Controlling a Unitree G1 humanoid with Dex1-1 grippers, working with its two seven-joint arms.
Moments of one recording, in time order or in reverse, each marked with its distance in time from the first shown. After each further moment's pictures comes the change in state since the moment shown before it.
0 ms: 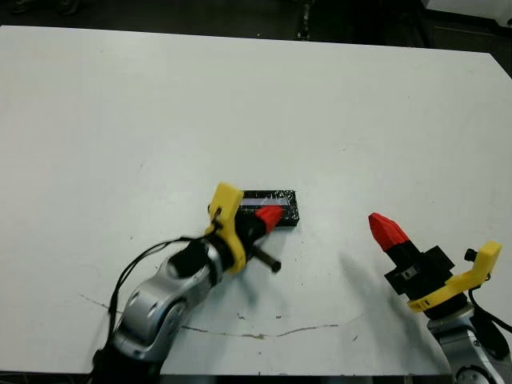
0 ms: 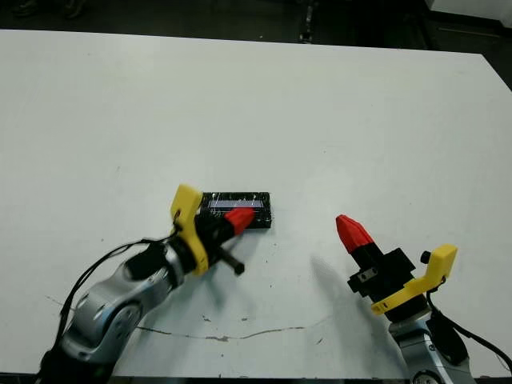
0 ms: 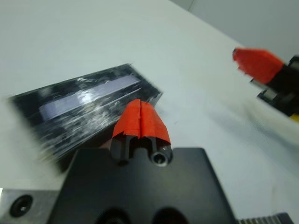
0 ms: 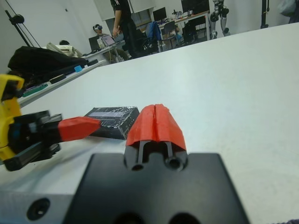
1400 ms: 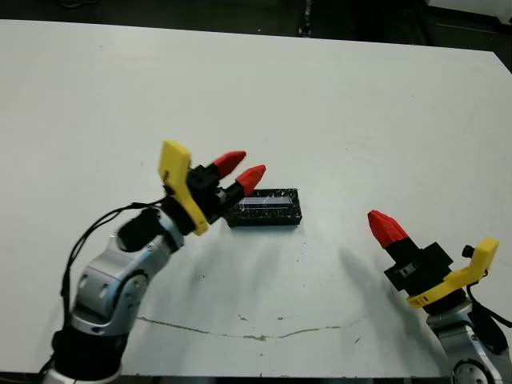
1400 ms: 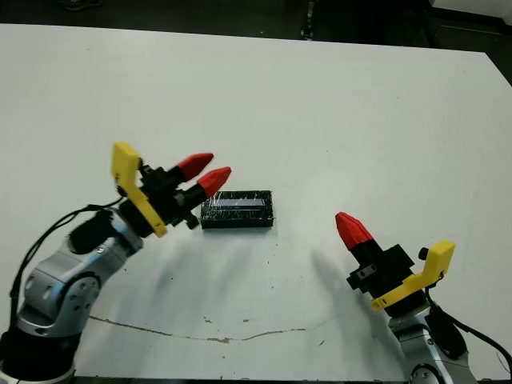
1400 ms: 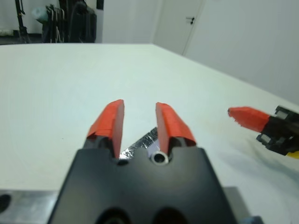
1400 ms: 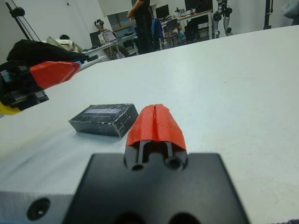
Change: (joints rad) left arm -0.191 0.032 0.079 0.068 -0.080 -0.063 -0.070; right arm -0.023 -0.009 -0.008 0.059 -0.014 -0.026 0.055
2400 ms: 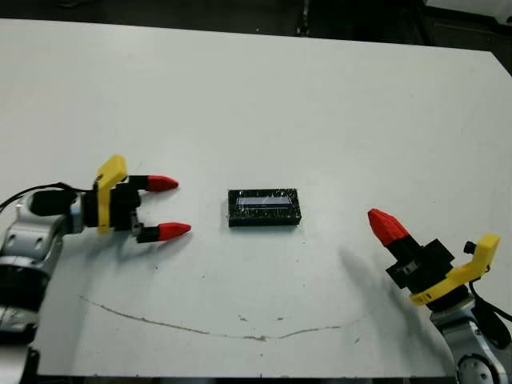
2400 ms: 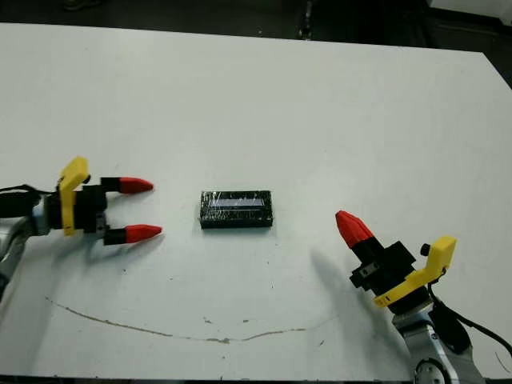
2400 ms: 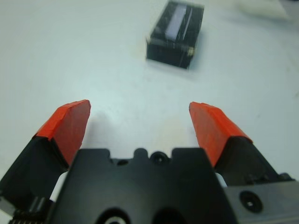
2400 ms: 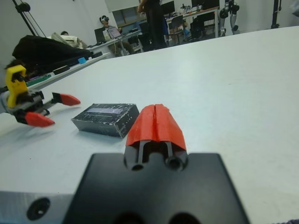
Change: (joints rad) left arm -0.145 0.470 0.159 0.662 0.099 -0.374 -0.925; right arm -0.031 -0.024 -0.011 0.018 0.008 0.024 0.034
